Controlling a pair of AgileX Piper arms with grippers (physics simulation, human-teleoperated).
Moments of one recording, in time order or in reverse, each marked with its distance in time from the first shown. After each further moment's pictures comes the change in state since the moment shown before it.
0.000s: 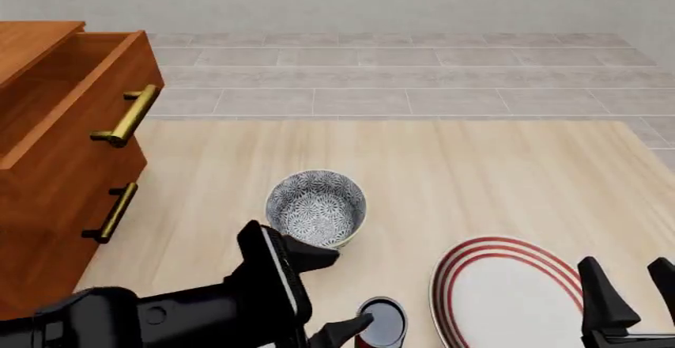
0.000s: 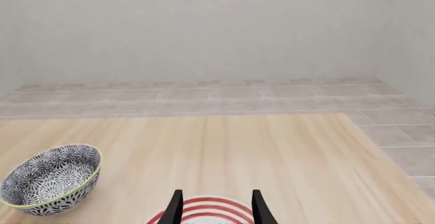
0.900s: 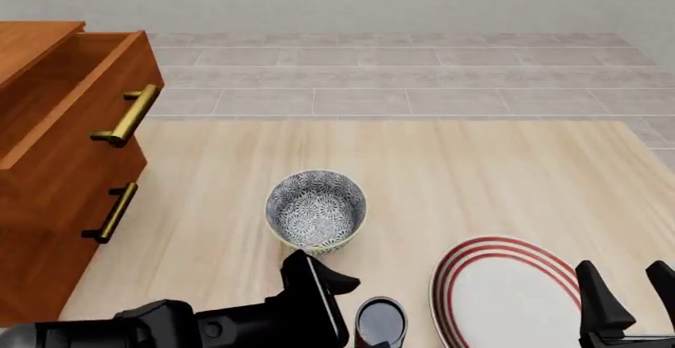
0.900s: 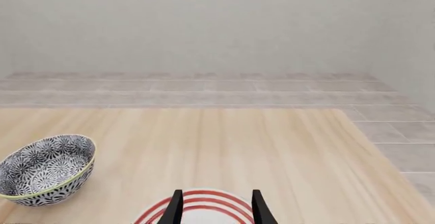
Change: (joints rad) left arm -0.039 0.196 0.010 -0.104 0.020; right arm -0.007 0.000 0.000 0.033 -0.031
